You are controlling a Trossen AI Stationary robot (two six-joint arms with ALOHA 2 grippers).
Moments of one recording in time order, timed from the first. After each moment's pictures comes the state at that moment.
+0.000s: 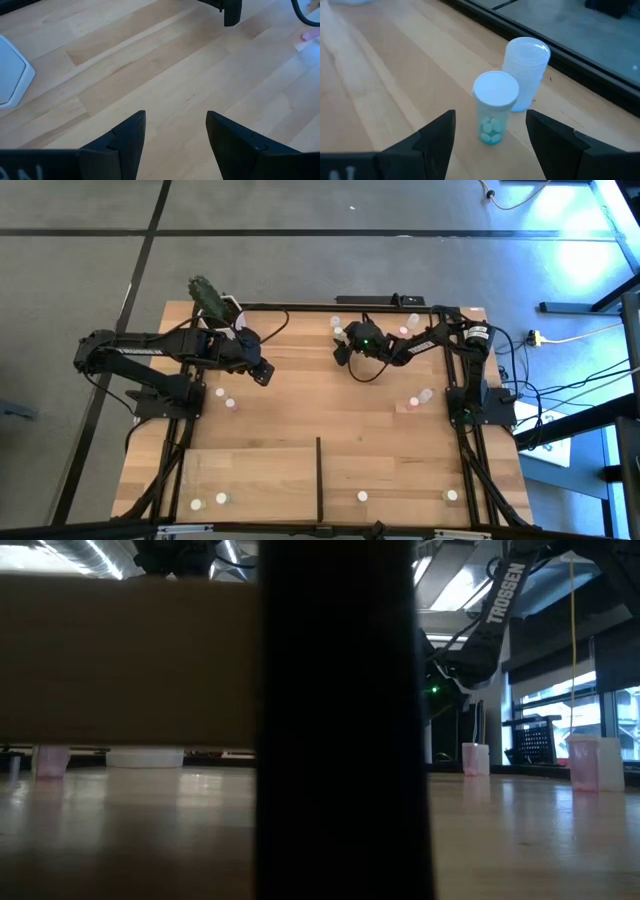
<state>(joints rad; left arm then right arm) 0.03 1.14 1.11 -1.01 -0.33 -0.93 -0.43 1.94 0.78 0.65 0.24 0.15</state>
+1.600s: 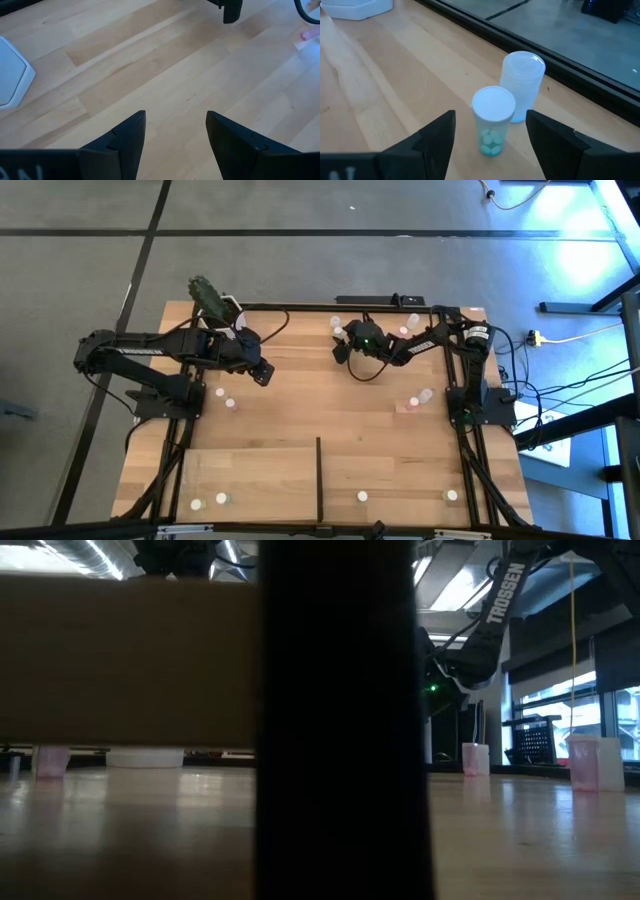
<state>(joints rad) 0.03 1.14 1.11 -1.01 -0.33 -0.92 -0.43 1.94 0.78 0.69 0.25 0.18</state>
